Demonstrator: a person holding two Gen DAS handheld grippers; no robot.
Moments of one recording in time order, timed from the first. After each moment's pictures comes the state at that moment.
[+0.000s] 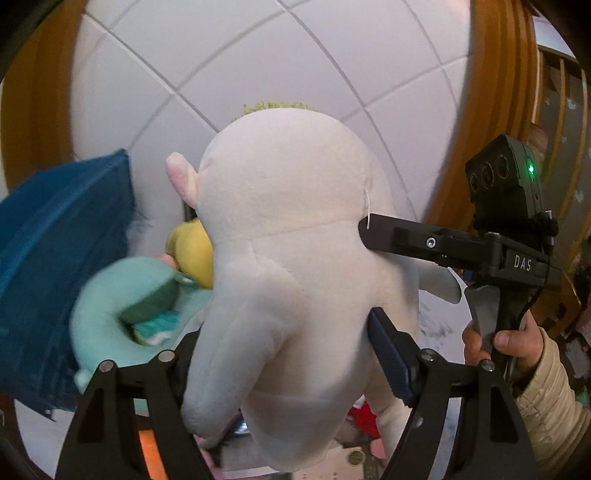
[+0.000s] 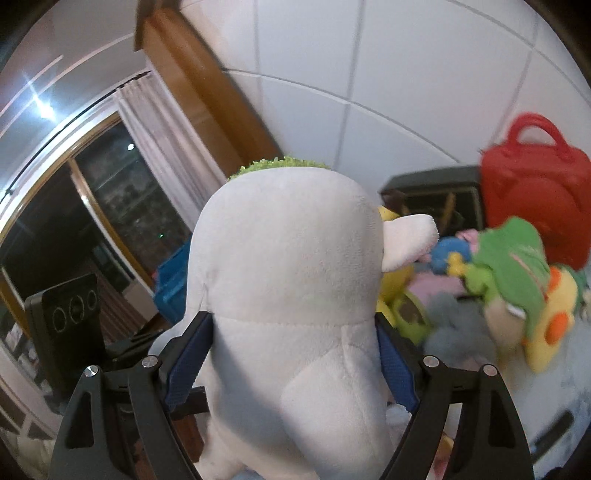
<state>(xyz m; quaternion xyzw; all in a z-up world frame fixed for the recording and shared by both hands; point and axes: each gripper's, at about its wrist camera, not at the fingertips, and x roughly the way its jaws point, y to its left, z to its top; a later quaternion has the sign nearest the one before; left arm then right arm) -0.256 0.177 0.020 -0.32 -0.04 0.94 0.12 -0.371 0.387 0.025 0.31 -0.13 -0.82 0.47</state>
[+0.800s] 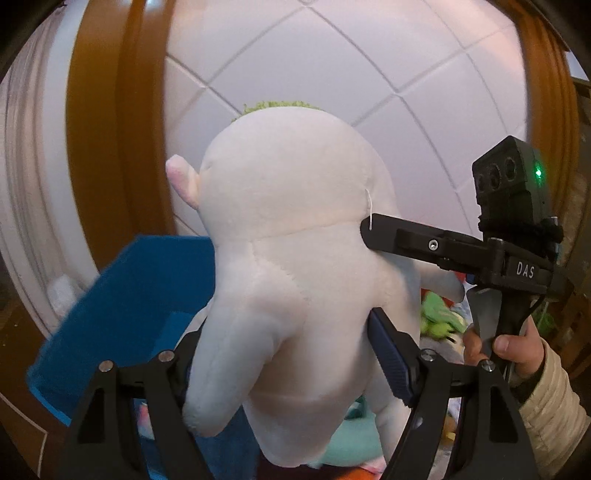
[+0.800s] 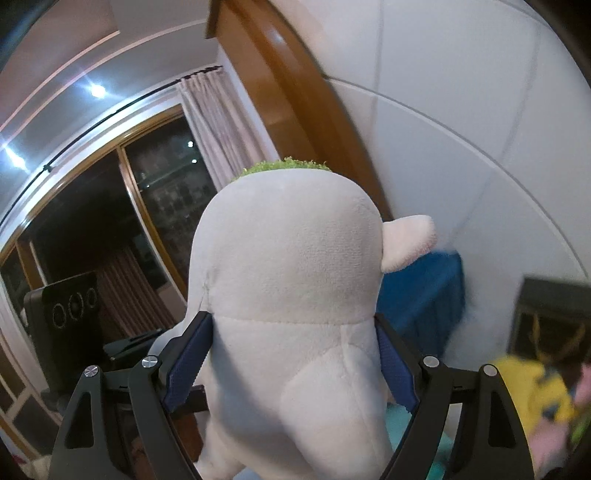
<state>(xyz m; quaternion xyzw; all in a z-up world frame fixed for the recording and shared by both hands) -0.292 -0.102 0.189 -0.26 -0.02 0.96 0.02 -0.426 0.102 0.182 0.22 -0.10 -0.80 0.55</state>
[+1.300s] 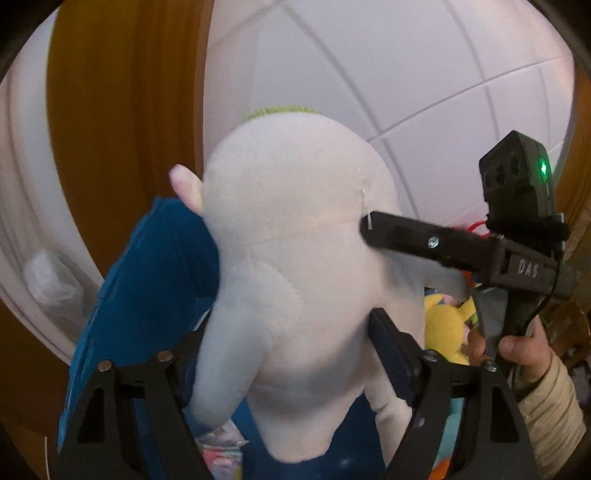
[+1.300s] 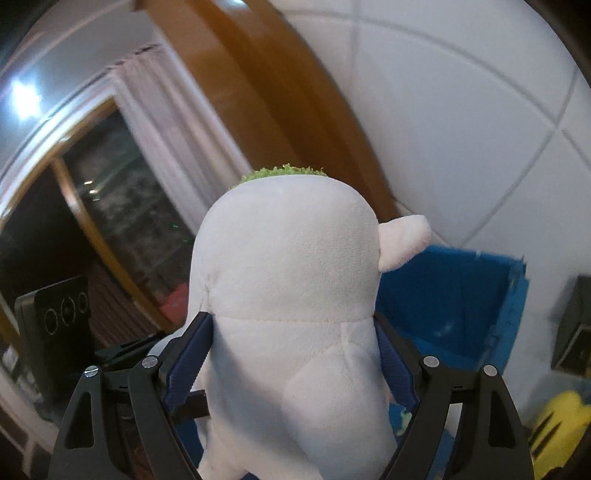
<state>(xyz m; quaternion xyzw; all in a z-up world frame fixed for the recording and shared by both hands) -0.473 -0.338 0.128 -0.37 -0.06 0.92 0.07 -0.588 -0.133 0.137 0.34 -0.12 -0.81 0.47</state>
